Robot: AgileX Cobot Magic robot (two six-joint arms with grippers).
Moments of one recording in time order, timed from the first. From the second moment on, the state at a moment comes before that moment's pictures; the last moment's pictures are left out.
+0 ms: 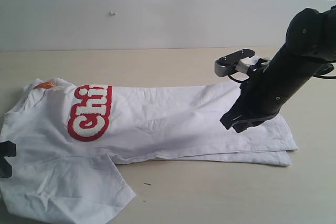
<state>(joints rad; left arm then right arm) 0.01 1.49 -0.50 -0.30 0.33 0.01 0.15 1.82 -1.07 0.33 0.70 -0.55</state>
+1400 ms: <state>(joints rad) 0.19 1.66 -0.68 -1.01 1.07 0.79 0.15 1.82 -1.07 0.35 0.80 -0.58</state>
